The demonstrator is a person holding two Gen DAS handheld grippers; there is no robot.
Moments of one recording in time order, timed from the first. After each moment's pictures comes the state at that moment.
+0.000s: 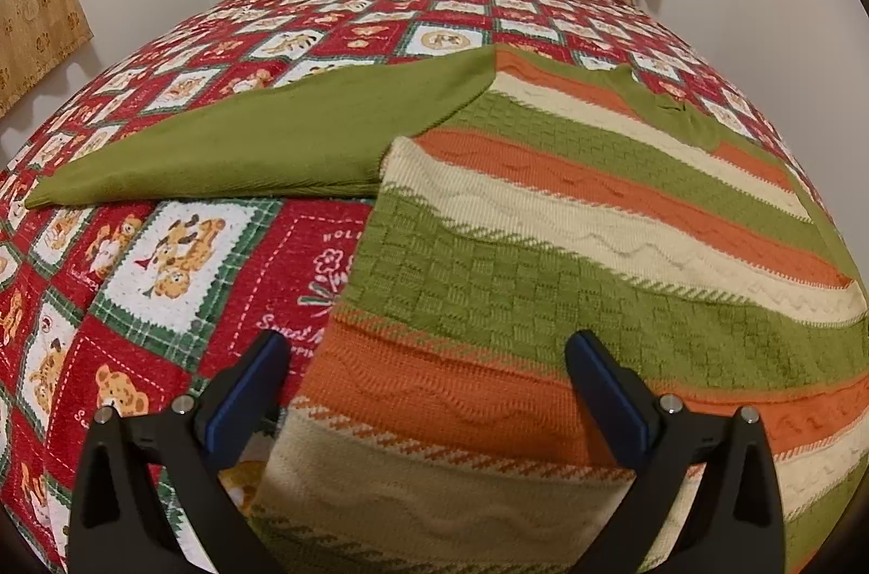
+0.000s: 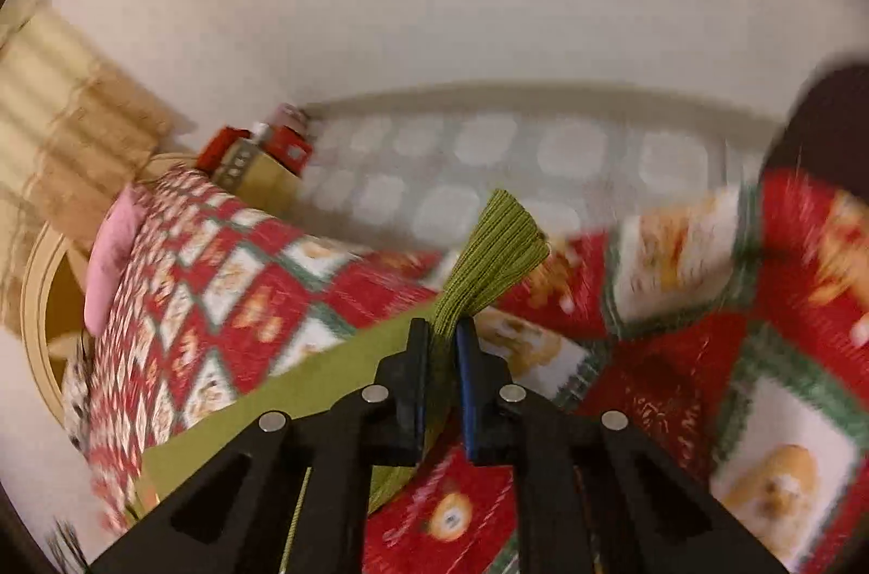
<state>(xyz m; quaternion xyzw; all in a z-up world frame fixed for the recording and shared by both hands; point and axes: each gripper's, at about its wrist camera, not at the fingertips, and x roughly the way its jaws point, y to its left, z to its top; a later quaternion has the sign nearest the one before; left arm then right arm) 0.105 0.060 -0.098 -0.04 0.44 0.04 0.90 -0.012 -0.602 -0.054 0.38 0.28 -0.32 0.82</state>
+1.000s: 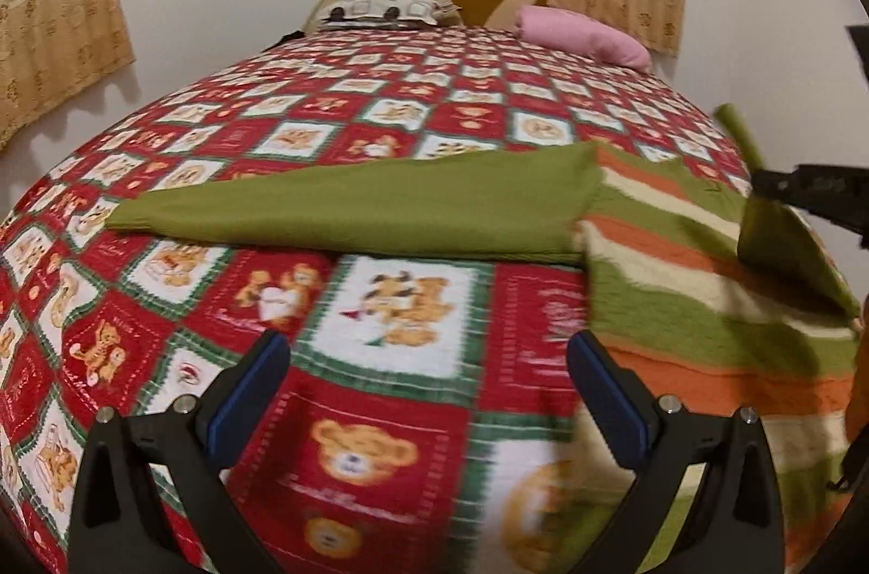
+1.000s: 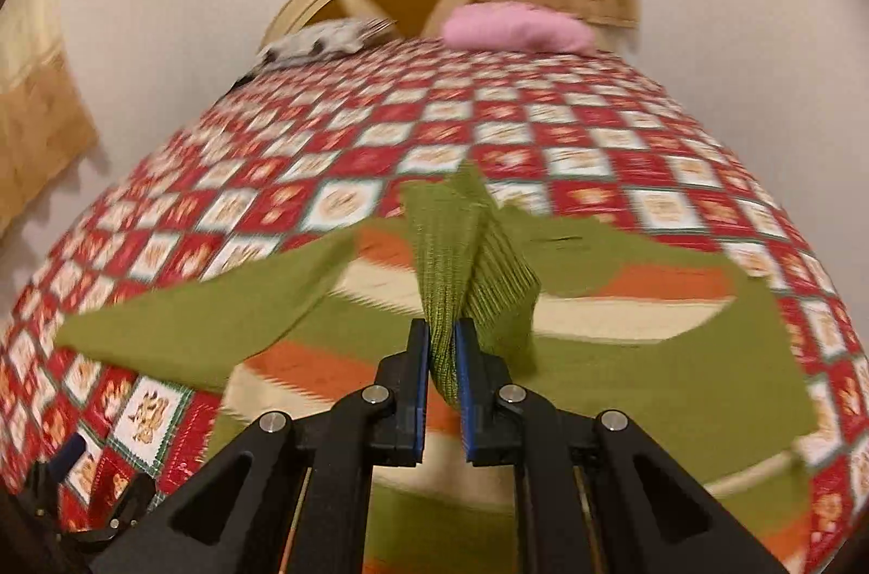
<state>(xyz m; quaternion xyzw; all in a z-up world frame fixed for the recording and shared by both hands) 0.072 0.166 -0.074 -0.05 0.35 0.07 0.93 0.153 -0.030 -0.021 -0.01 0.34 0.05 0.94</state>
